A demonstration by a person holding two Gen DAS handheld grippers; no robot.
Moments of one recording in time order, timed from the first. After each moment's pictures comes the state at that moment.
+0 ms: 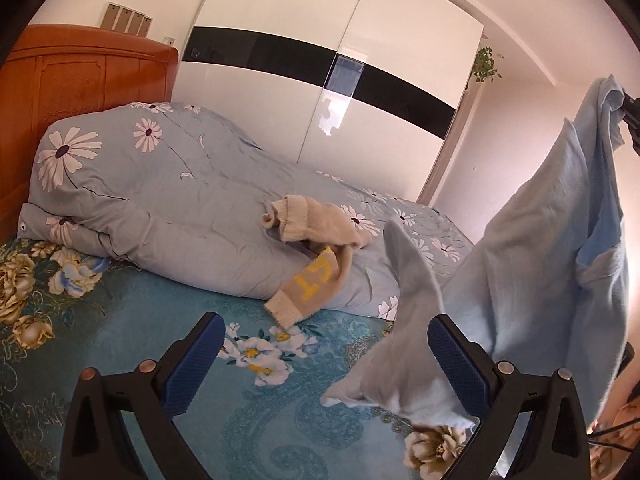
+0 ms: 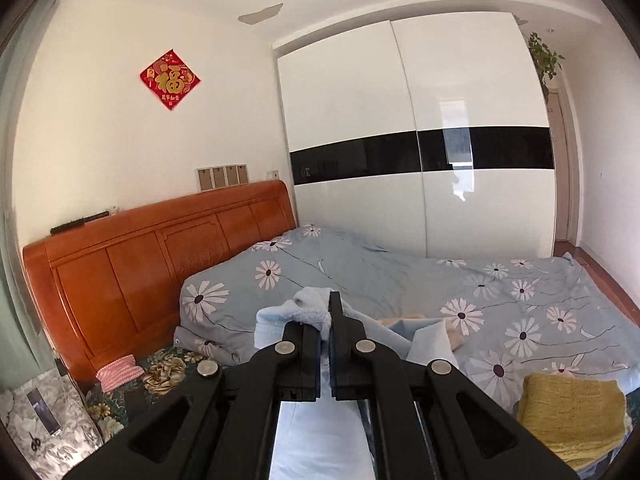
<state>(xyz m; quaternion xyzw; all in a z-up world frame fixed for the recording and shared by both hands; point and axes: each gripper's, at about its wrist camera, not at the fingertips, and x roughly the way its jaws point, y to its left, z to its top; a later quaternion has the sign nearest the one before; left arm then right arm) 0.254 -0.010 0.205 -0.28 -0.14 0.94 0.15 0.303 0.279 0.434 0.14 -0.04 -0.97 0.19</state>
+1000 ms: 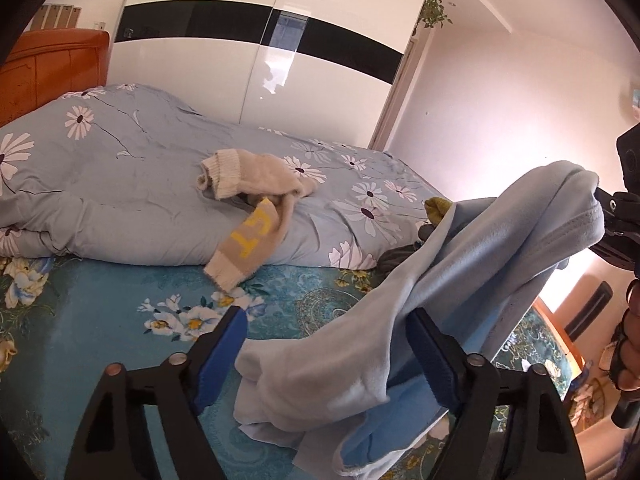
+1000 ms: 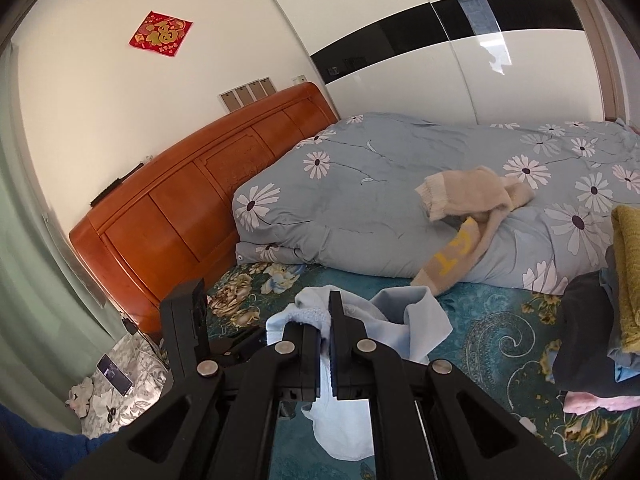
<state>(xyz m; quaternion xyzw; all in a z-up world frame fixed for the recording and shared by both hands) 0.241 0.064 0.172 -0.34 -0.08 0.90 0.26 0.300 0.288 0.283 0.32 -0.14 -0.89 0.30</state>
